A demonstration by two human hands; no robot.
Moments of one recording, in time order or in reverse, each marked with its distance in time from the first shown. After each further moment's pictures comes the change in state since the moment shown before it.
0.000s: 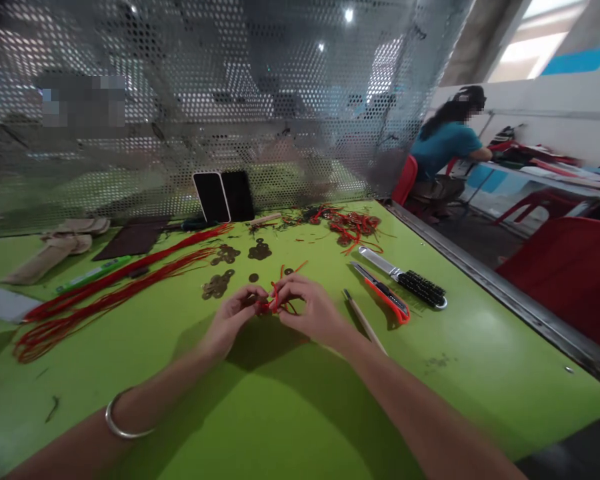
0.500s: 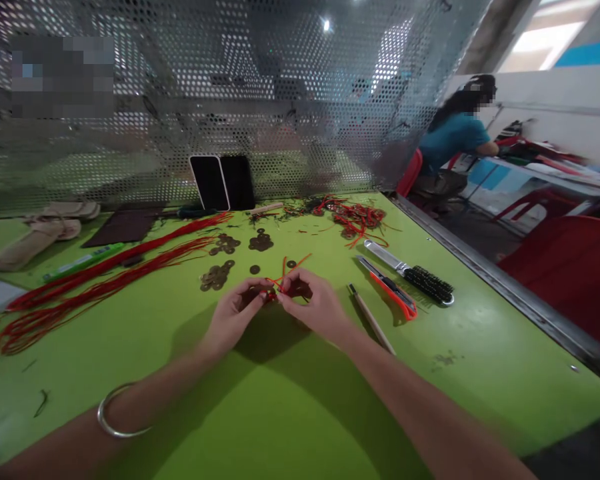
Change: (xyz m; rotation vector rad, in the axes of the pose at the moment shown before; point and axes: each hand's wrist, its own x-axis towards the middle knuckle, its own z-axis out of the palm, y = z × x) left_hand 0.000 -0.003 0.006 0.056 0.057 0.055; right_hand -0.001 0.013 0.010 0.114 0.108 0.176
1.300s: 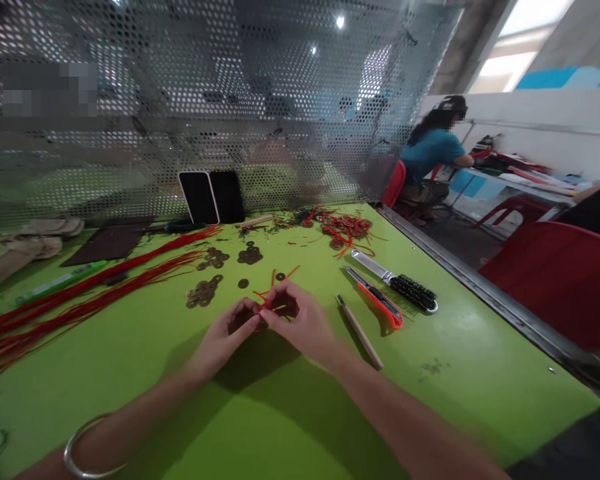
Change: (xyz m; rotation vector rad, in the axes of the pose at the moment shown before) left_hand -0.002 0.006 -0.003 0.188 -0.149 -0.070; right_hand -0.004 -0.010 0.008 0.115 0.045 0.069
